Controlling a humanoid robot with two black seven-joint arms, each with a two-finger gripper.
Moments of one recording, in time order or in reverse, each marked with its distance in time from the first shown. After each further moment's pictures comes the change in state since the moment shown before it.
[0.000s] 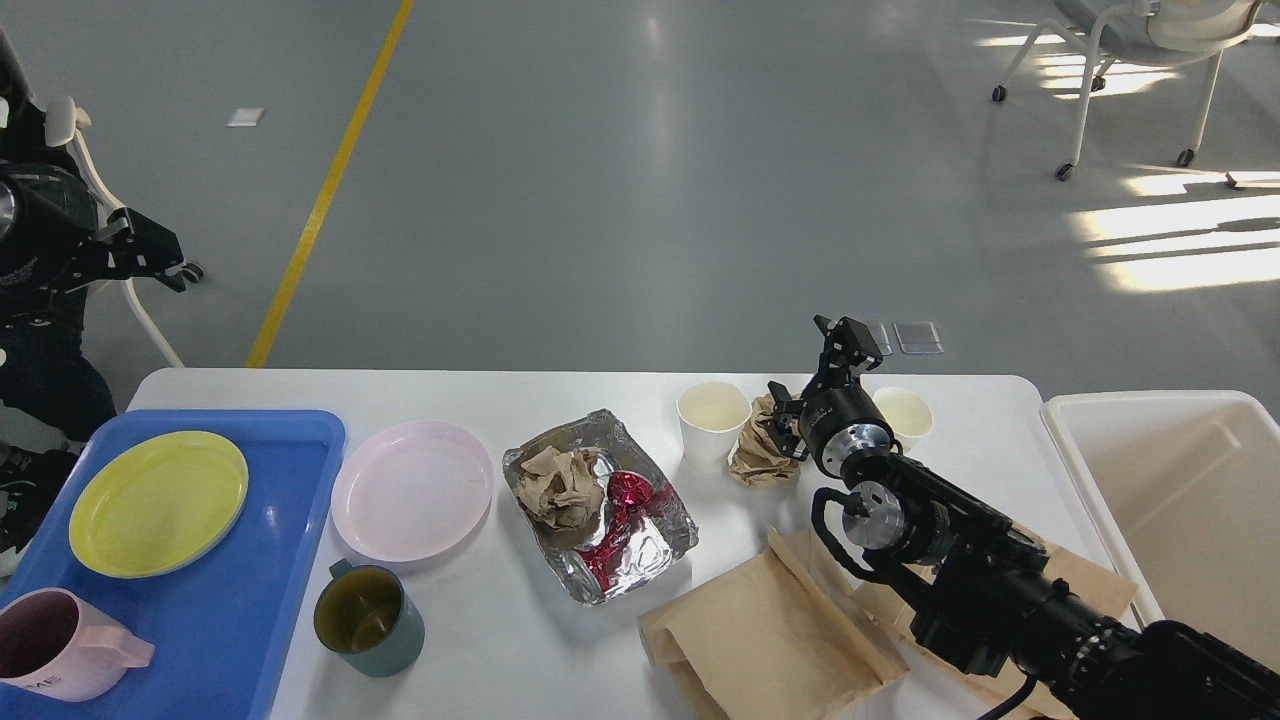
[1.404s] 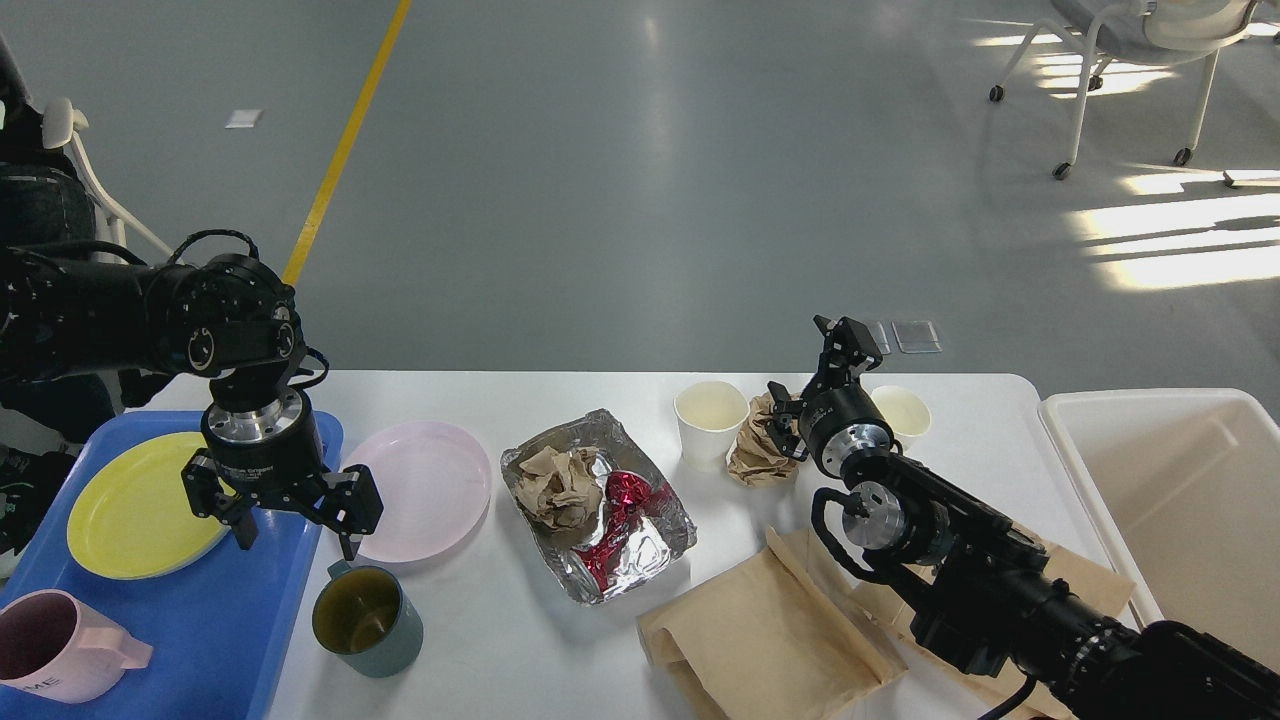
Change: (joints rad) left arm -0.051 -0.286 0.202 -0.602 -0.002 0.000 0.033; right arm 0.000 0.000 0.000 0.000 0.000 0.000 0.000
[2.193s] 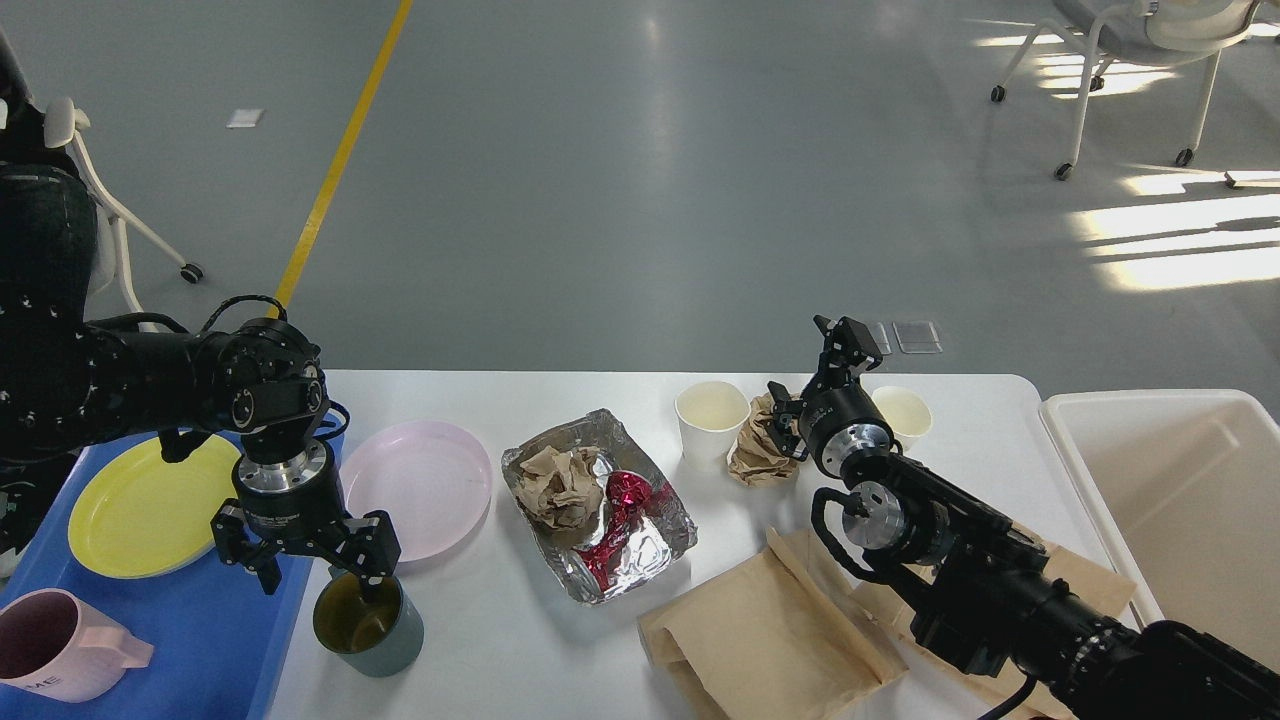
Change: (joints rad) left arm 0.172 -0.051 -0.043 0.136 -0.003 0.000 0.003; right arm 0.000 0.000 0.000 0.000 0.000 0.000 0.000
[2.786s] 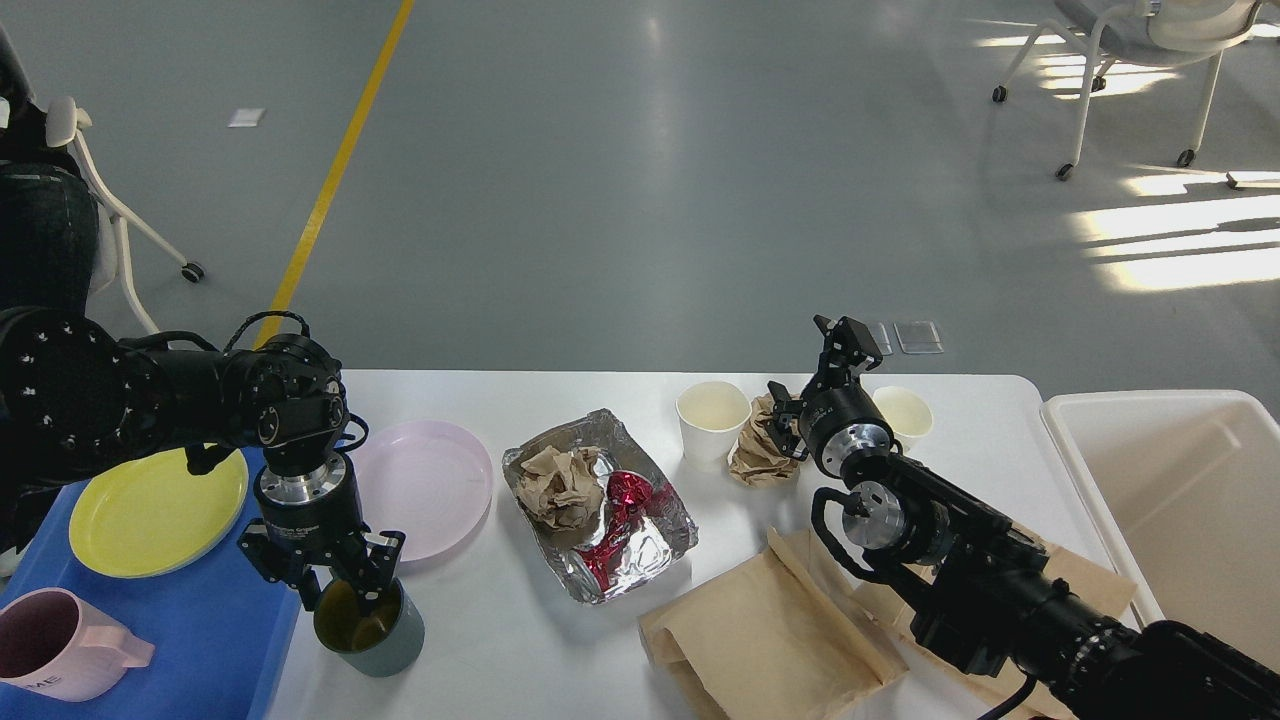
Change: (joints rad) left arm 0.038 -0.038 -0.012 0.036 0.003 0.000 0.004; right arm 0.000 0.000 0.000 0.000 0.000 0.000 0.000
